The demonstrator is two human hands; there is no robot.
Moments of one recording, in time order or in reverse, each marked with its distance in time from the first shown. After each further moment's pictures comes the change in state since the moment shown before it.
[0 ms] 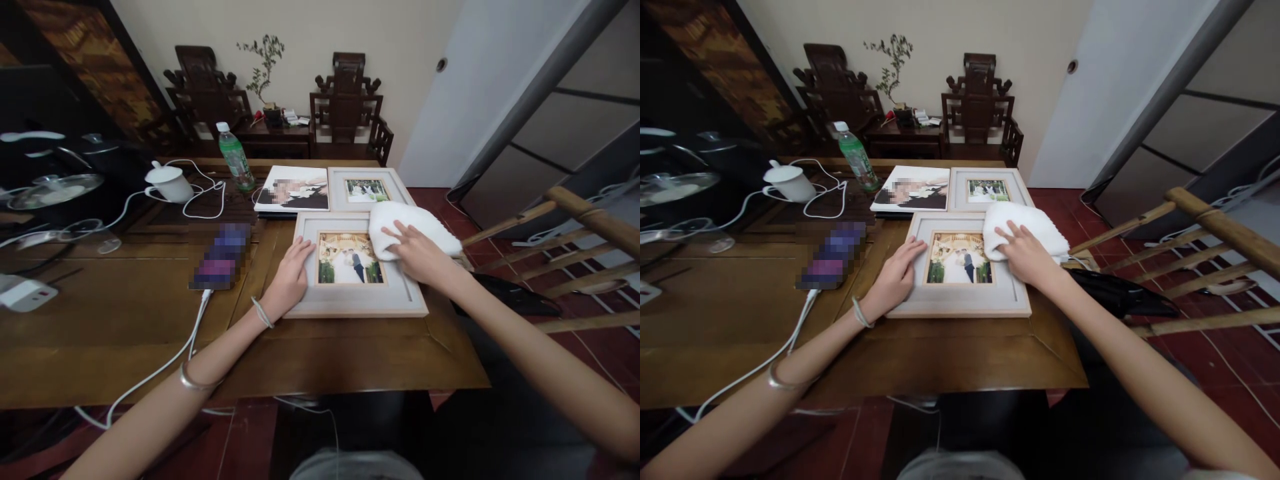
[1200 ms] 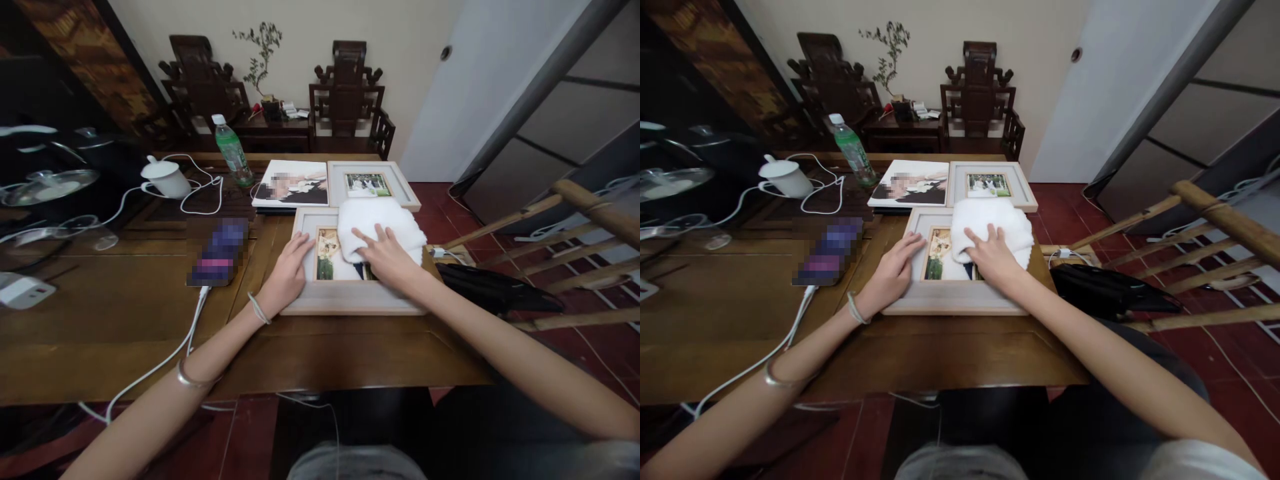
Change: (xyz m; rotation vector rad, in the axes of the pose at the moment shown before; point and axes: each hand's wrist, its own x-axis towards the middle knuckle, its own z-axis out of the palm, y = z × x) left_hand 0.001 -0.002 -0.003 0.016 -0.004 0.031; right_hand 0.027 -0.054 -0.001 -0.001 -0.019 -0.019
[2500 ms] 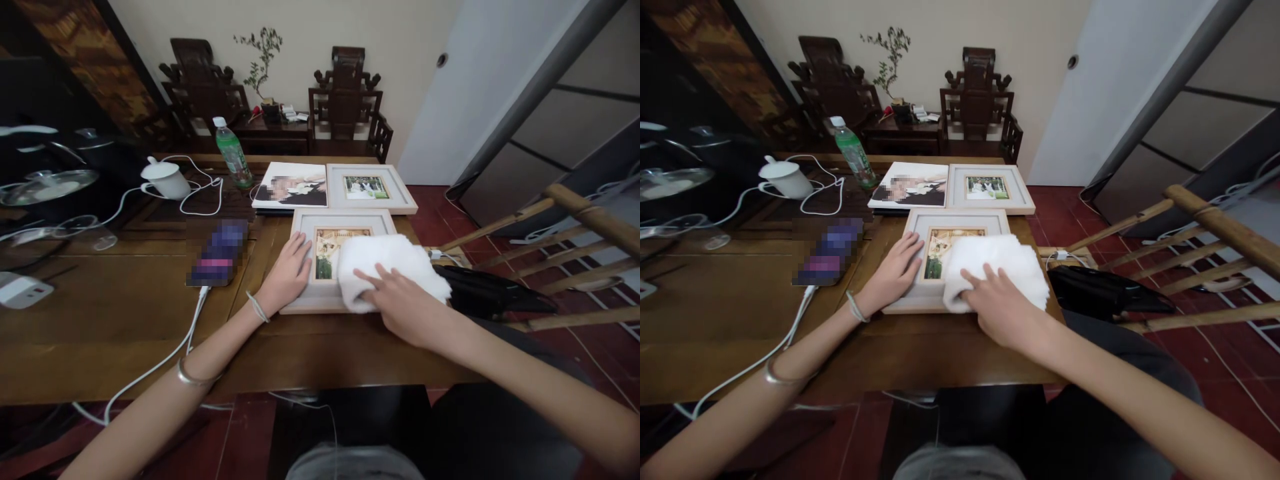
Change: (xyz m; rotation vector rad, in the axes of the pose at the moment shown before) left_hand 0.004 0.010 -0.002 0.195 -0.115 -0.090; right_hand -0.067 -0.033 -0.043 0.230 -0.138 -0.121
